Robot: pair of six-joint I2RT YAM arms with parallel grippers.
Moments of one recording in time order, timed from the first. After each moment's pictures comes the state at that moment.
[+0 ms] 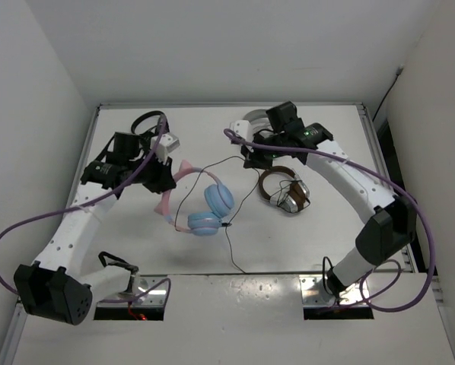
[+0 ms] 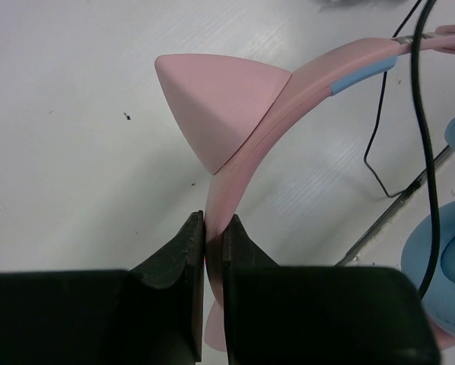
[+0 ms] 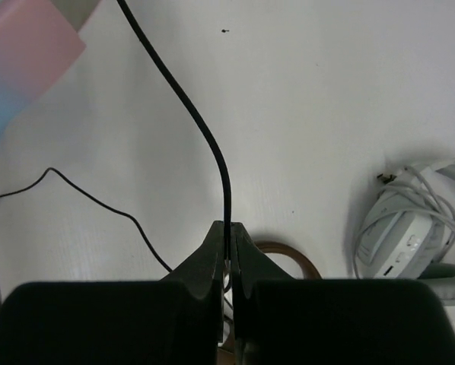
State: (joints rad) left arm -0.21 1.12 1.08 -0.80 0.48 0.25; right arm 0.52 1.60 1.51 -0.79 -0.53 -0.77
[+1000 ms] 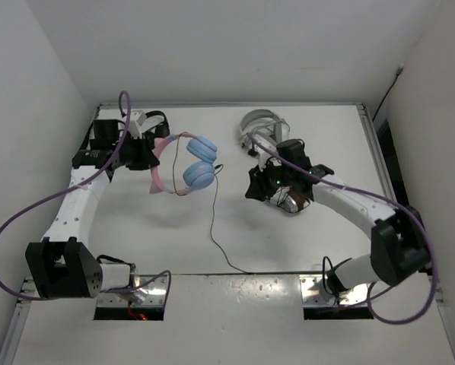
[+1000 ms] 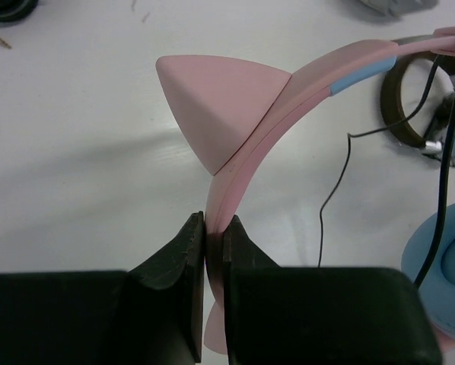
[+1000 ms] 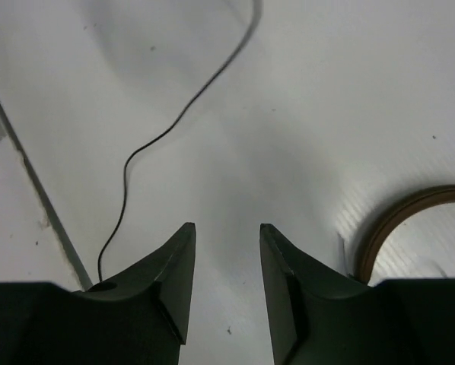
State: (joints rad) left arm 0.04 1.26 1.14 -0.62 0.45 -0.06; right arm 0.46 1.48 0.93 -0.24 -0.55 -0.11
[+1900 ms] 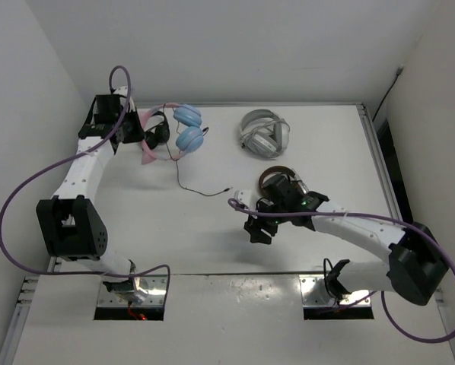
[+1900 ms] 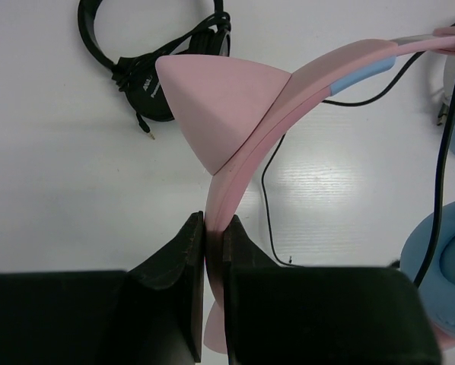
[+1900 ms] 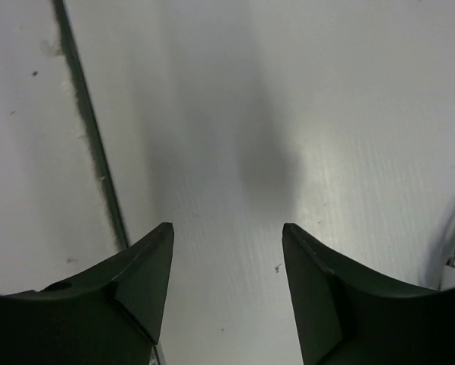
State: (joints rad) left arm 0.05 1.56 1.39 -0.48 0.13 -0.14; right arm 0.75 1.27 0.71 -0.43 -0.47 -0.42
